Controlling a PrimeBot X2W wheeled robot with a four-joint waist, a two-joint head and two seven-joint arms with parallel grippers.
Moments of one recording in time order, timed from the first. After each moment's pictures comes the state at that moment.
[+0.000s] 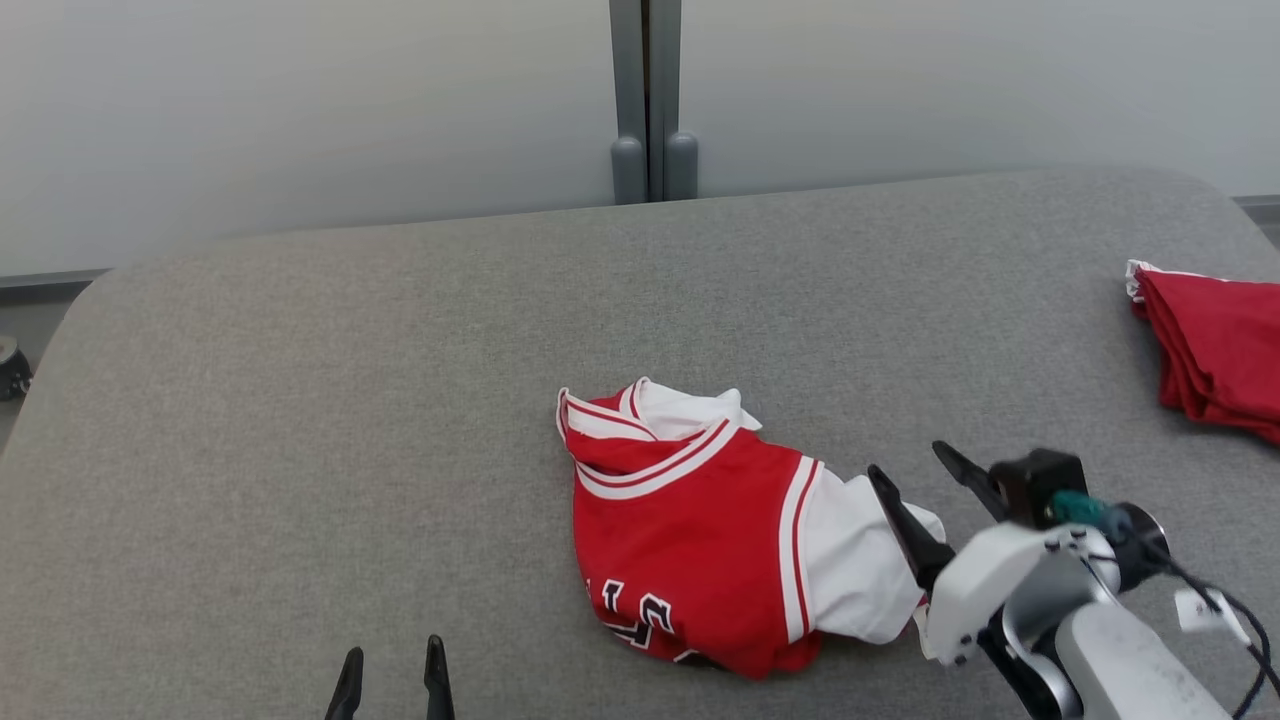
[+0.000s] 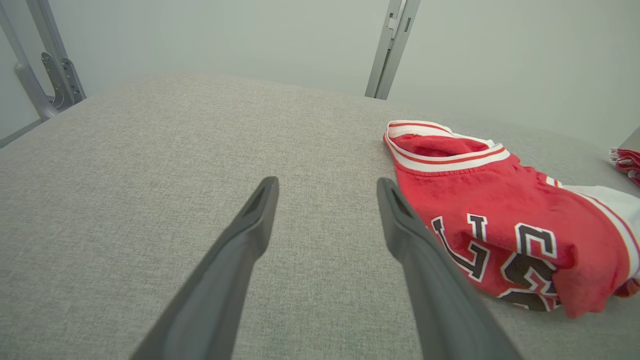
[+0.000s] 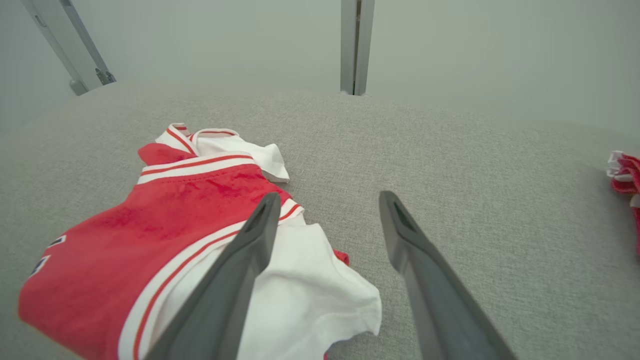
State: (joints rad) left arm 0.31 0.05 -0.20 0.02 -0.29 0.08 -0.26; right arm -0.15 -0.23 0.27 0.26 0.26 0.13 0.02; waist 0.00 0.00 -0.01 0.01
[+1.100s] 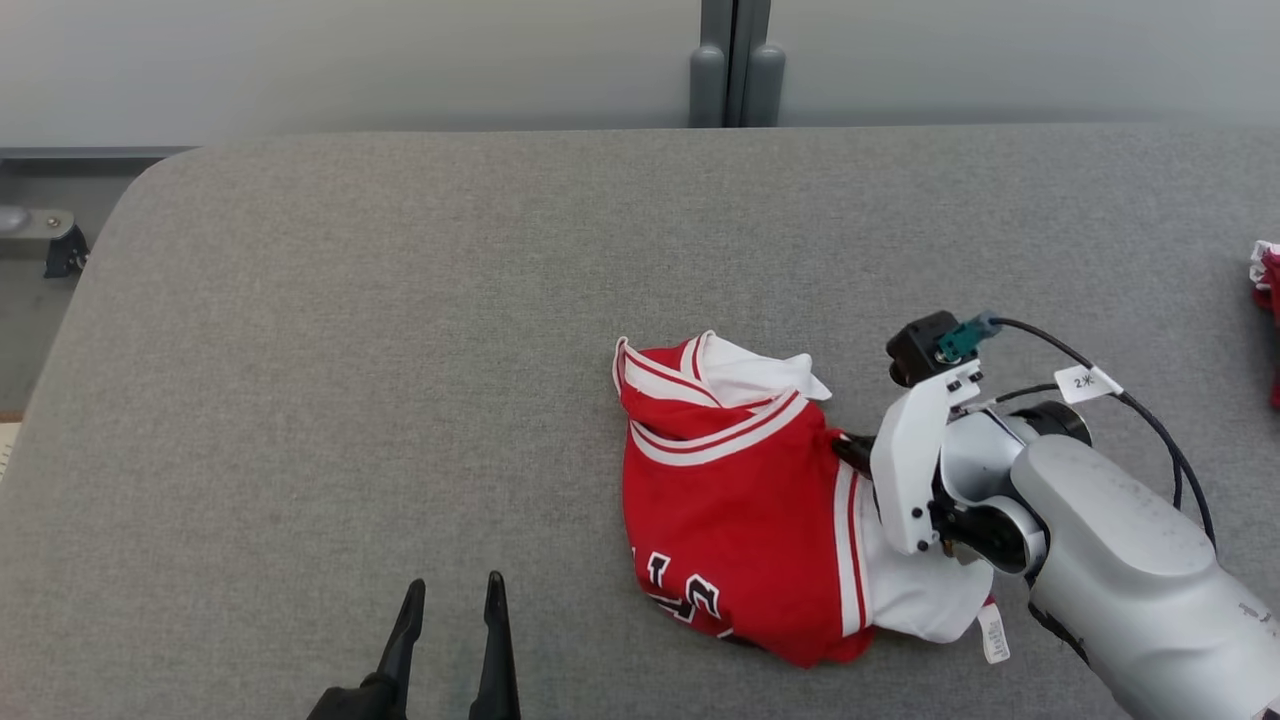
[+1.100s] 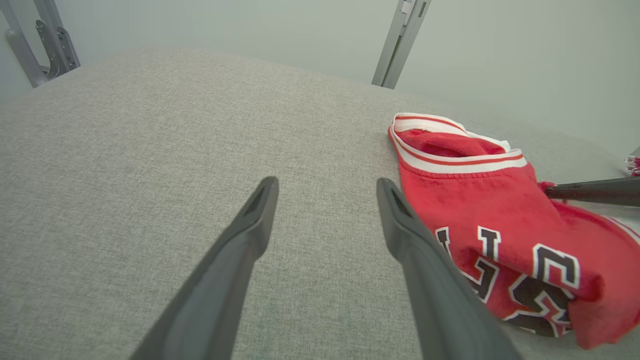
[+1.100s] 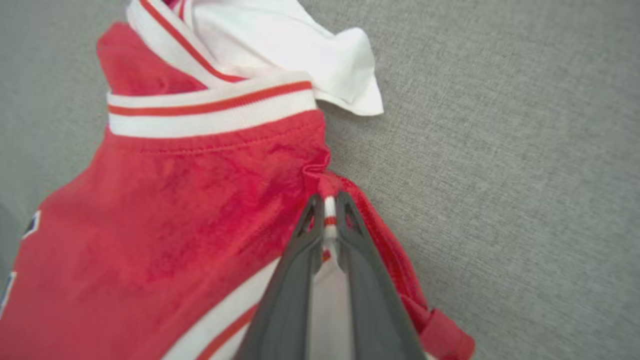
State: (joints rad) left arm 0.17 0.05 -0.32 0.06 -0.34 0.12 -0.26; right arm -0.61 -0.35 0.69 0.55 0.75 0.13 0.49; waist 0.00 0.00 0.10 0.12
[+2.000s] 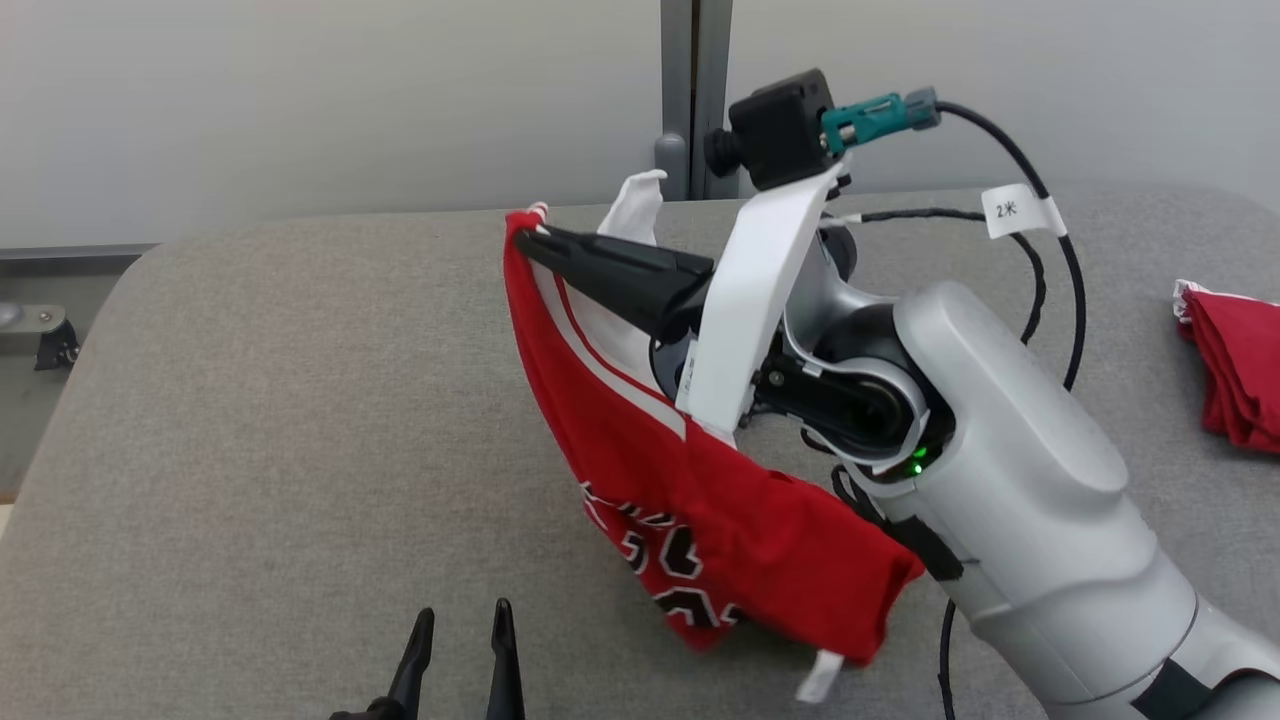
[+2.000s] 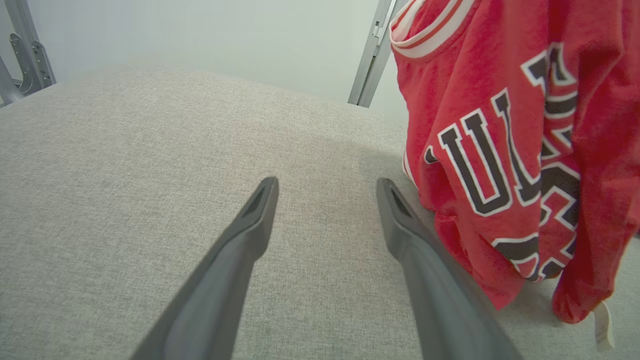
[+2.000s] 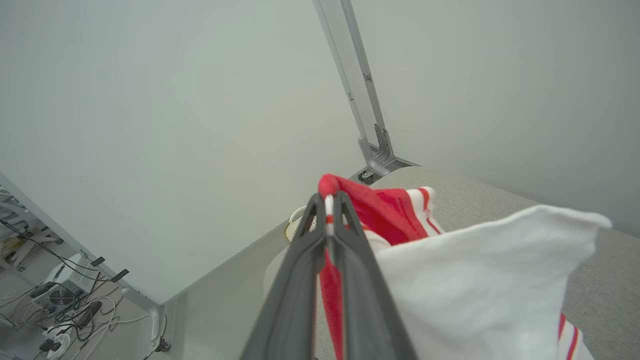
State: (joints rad) left arm 0.21 0.05 -0.34 0.06 -0.37 0.13 -0.26; right arm -0.77 -0.08 0.57 0.09 0.99 0.13 0.54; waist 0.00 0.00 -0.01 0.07
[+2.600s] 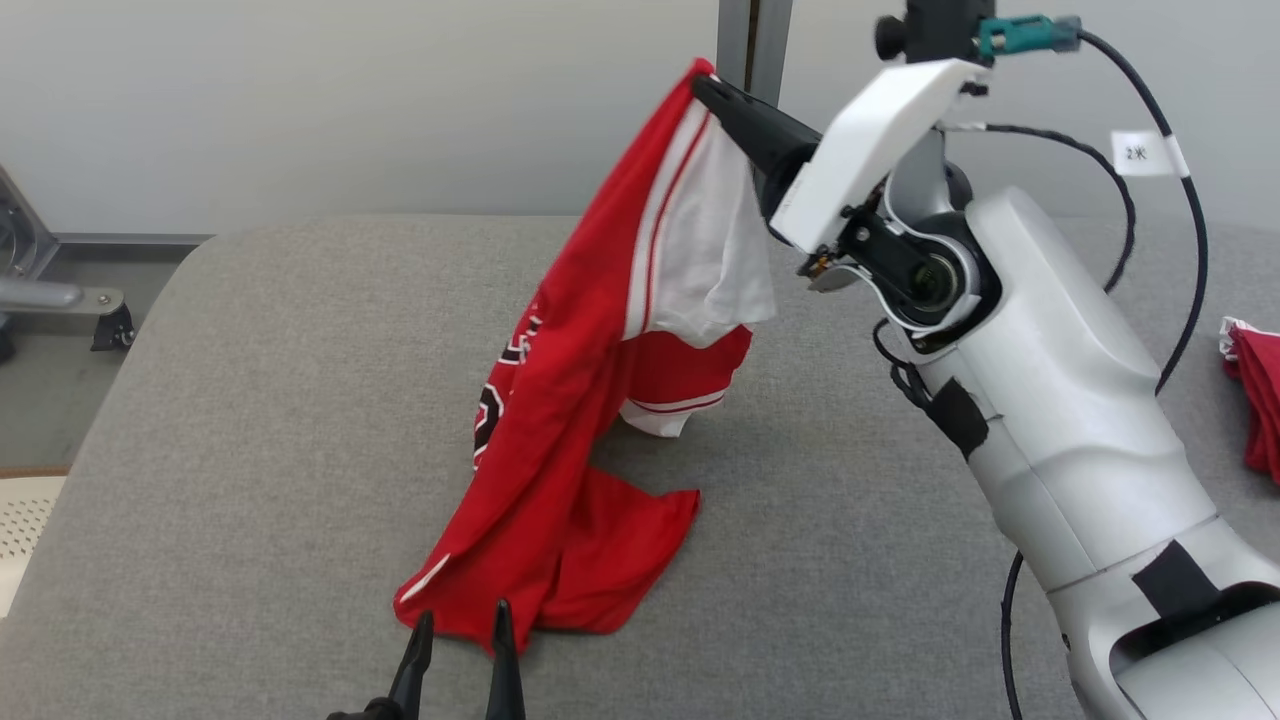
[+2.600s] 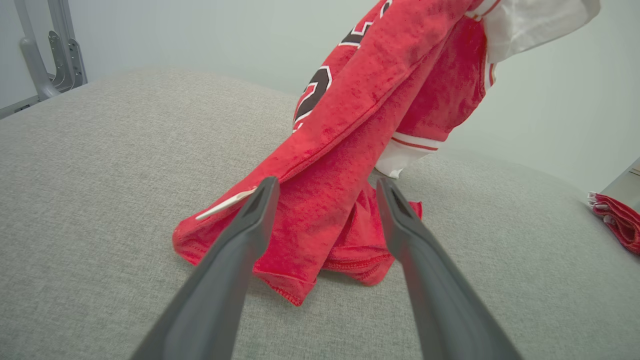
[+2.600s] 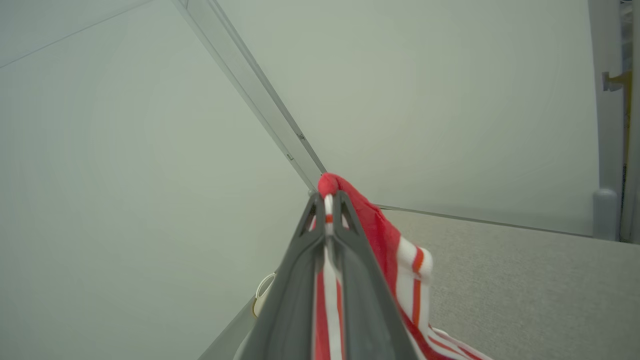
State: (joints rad) left arm 0.21 0.05 -0.35 0.05 -0.40 0.14 -0.26; right arm -0.92 -0.05 0.37 0.54 0.97 0.13 0.33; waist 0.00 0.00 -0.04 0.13
